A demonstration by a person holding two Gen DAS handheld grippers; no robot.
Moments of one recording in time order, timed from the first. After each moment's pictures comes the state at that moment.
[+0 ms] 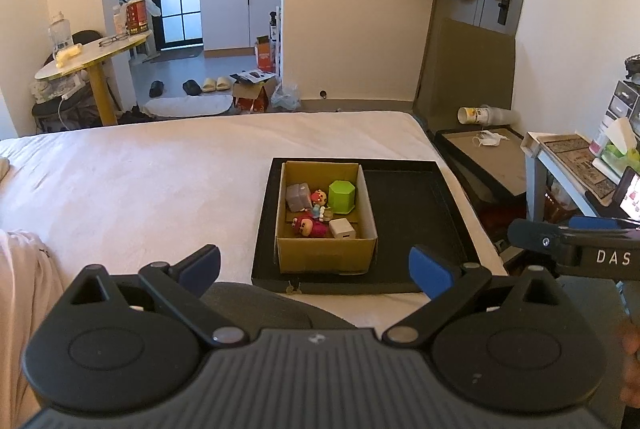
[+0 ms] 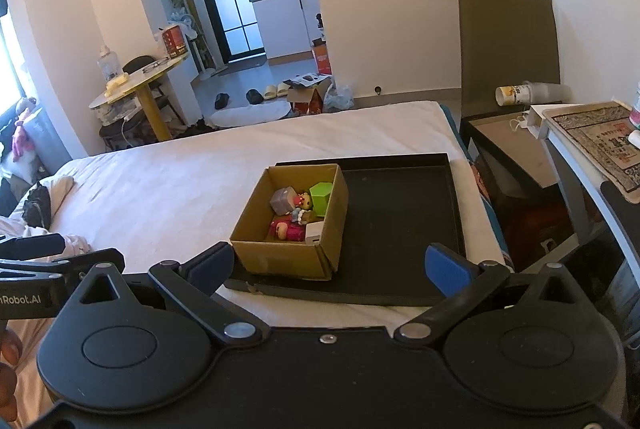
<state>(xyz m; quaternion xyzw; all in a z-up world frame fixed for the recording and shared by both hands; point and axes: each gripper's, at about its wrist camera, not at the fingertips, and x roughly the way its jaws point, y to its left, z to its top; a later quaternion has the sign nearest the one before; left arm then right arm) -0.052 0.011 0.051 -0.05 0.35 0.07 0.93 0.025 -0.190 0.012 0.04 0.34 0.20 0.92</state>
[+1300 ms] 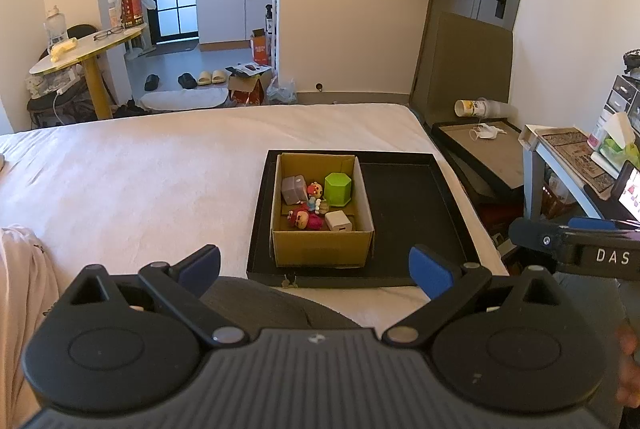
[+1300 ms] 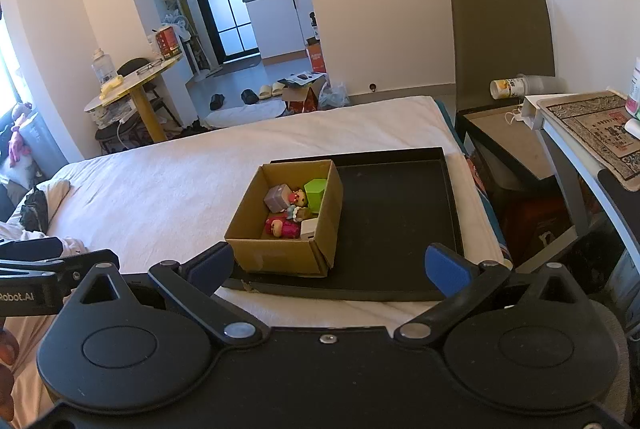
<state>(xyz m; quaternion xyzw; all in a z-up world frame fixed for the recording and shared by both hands) -0.050 0.012 0.047 -0.05 0.36 0.07 0.93 0.022 -0.191 0.006 0.04 0.34 0.19 0.92</state>
